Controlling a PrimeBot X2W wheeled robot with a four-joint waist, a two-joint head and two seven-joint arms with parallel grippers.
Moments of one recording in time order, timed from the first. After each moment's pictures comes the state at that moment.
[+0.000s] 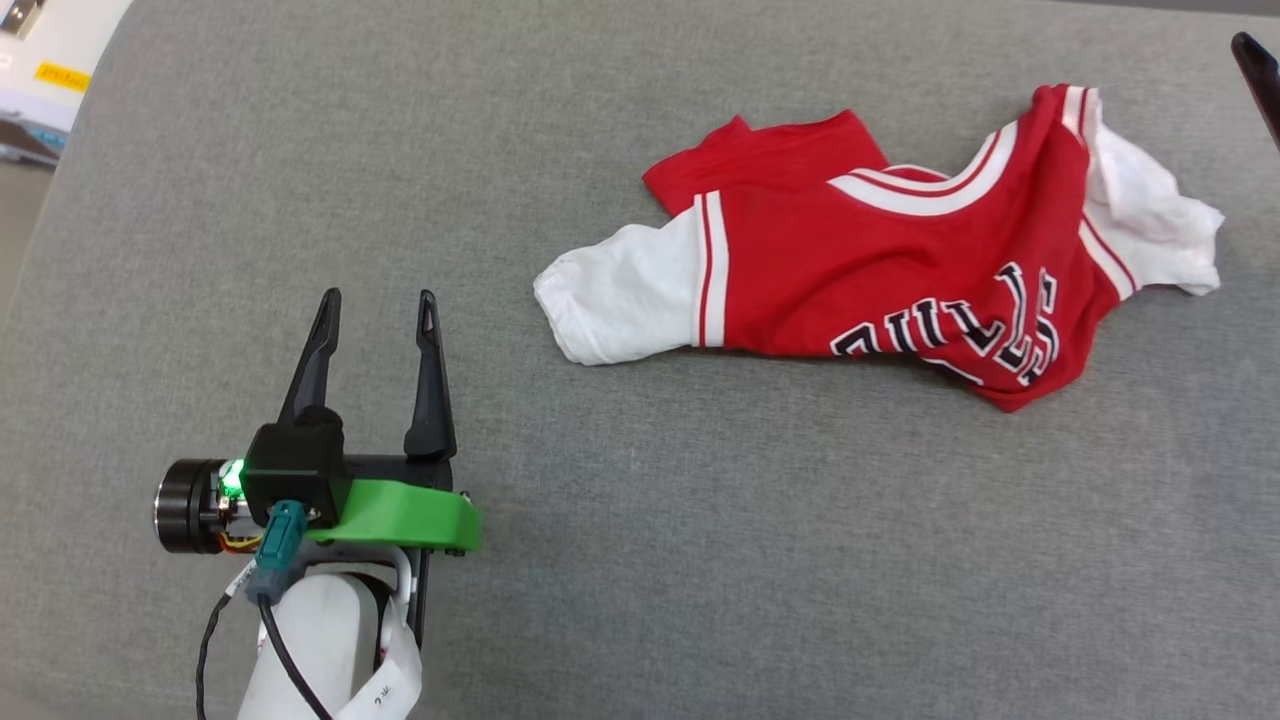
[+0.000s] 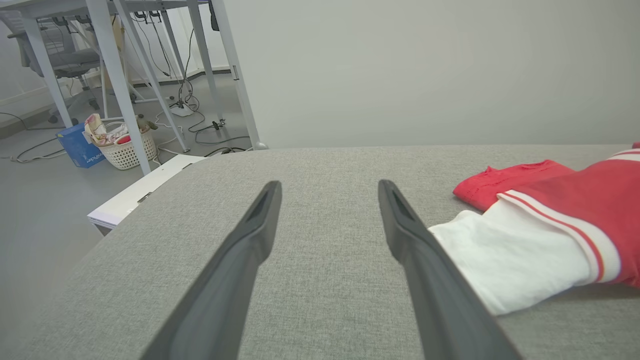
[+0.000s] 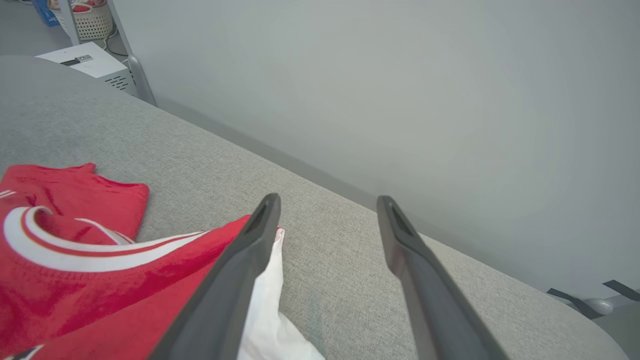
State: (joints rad) left arm -0.20 0.07 -0.07 0.03 -0.05 0.02 -0.26; right arm -0.99 -0.81 0.79 0.55 0.84 0.13 -0.07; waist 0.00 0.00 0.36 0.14
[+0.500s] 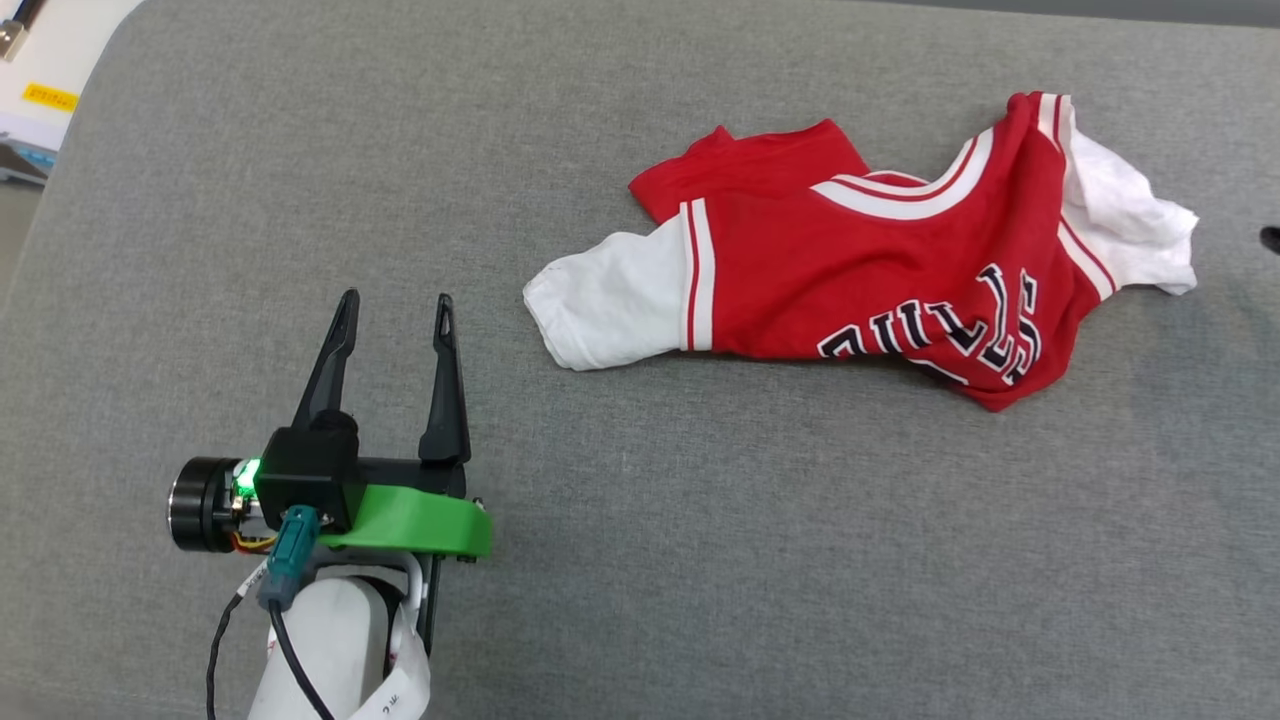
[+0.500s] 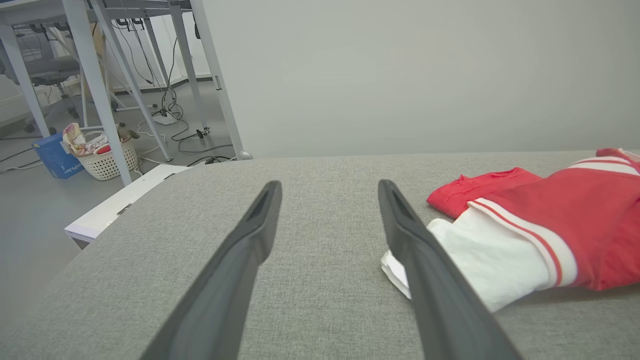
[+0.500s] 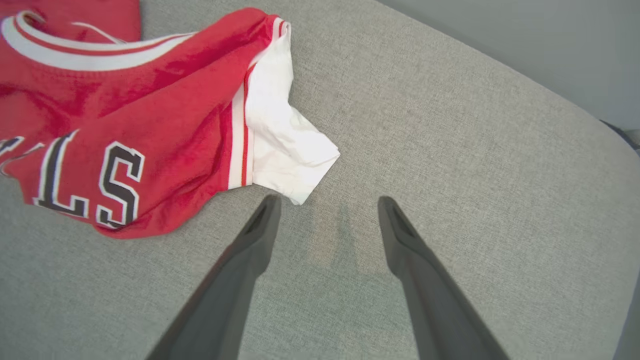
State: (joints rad) left arm -0.20 0.07 -0.09 0.02 -0.05 0.01 -0.26; right arm -0.89 -1.04 0.79 0.26 1.10 0.13 0.58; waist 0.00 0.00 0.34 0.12
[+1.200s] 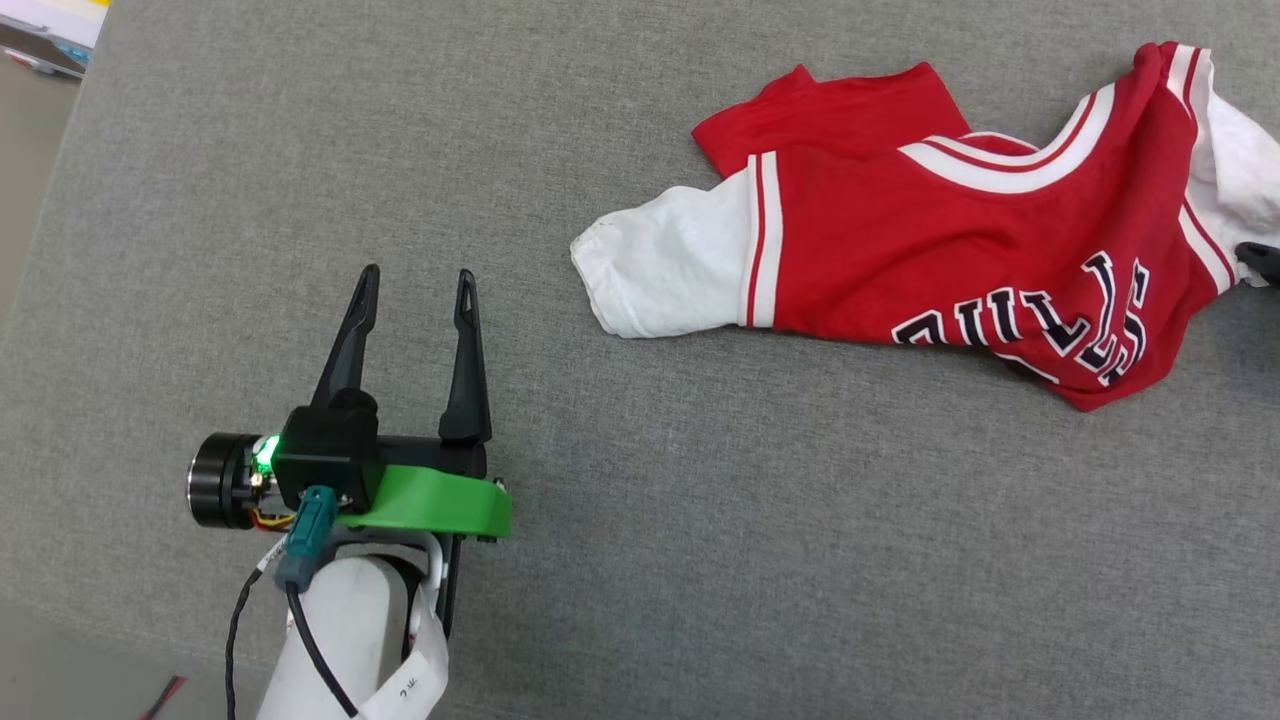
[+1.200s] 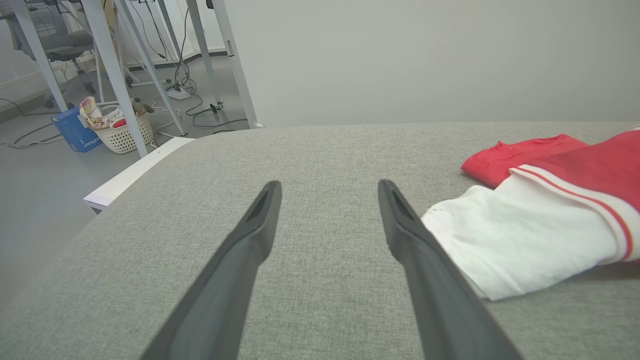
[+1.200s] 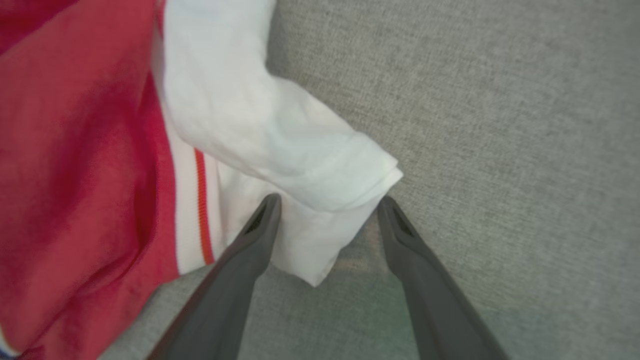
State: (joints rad) left arm -0.23 0.06 -0.12 0.02 -0.06 0.02 -0.26; right arm -0.83 -0.84 0.68 0.54 1.03 0.13 0.59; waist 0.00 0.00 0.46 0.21
